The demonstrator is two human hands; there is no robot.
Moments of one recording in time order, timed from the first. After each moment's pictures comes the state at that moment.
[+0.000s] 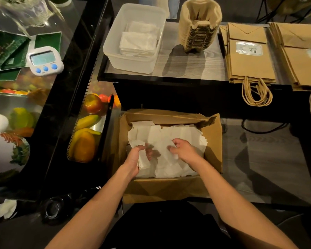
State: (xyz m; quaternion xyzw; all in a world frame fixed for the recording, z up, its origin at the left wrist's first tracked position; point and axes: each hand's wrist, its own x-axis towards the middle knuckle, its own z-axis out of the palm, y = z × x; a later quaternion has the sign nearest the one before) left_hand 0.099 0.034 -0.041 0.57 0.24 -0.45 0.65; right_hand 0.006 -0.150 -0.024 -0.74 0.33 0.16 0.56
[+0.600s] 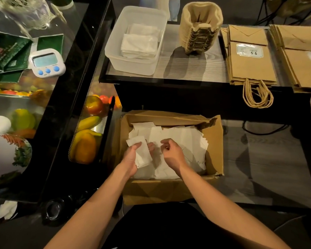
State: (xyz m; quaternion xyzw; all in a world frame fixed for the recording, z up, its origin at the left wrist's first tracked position) left_hand 0.110 0.039 -0.031 0.53 0.25 -0.45 0.68; right_hand 0.022 -0.100 -0.031 -0.75 0.37 0.08 0.54
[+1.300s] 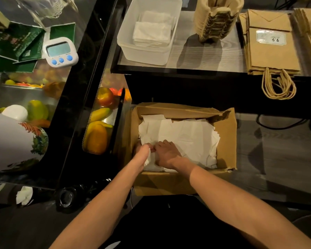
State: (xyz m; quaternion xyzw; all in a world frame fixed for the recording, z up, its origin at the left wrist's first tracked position) left_hand 0.103 0.044 -0.049 0.74 0.22 -0.39 0.50; right_hand 0.052 -0.058 -0.062 -0.94 0.08 0.28 0.17
